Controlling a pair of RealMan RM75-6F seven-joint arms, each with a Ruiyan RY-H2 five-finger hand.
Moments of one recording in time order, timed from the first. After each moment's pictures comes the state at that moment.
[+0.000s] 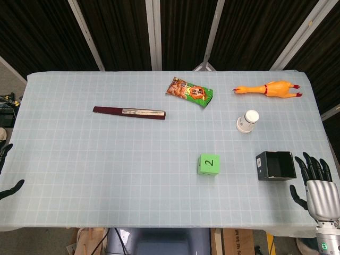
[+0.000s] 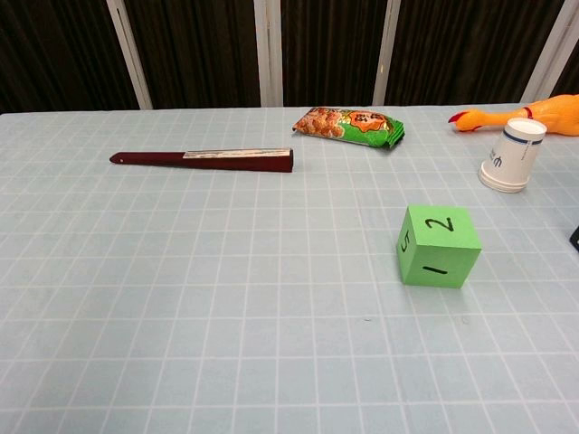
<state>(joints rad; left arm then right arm) -0.05 -1.08 -0.06 -1.58 1.51 1.55 -0.05 0.03 -1.15 0.07 -1.64 -1.51 1.55 -0.12</state>
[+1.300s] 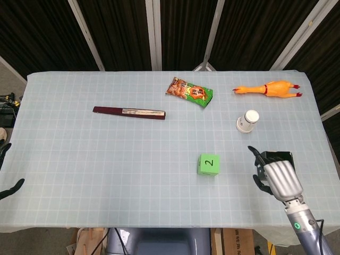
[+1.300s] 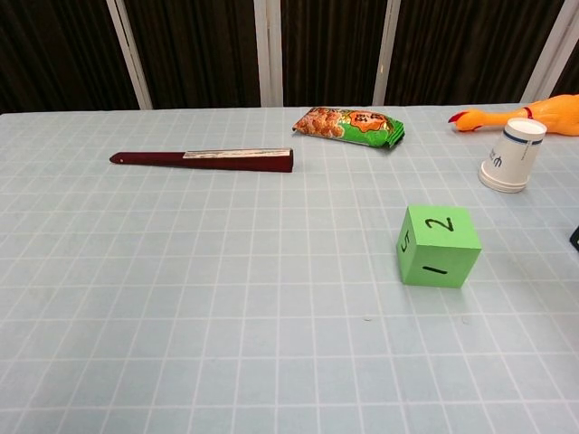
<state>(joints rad) -0.05 -1.10 -0.07 -1.55 1.54 1.61 -0.07 0.27 -1.03 0.13 -1.92 -1.50 1.21 -0.24</state>
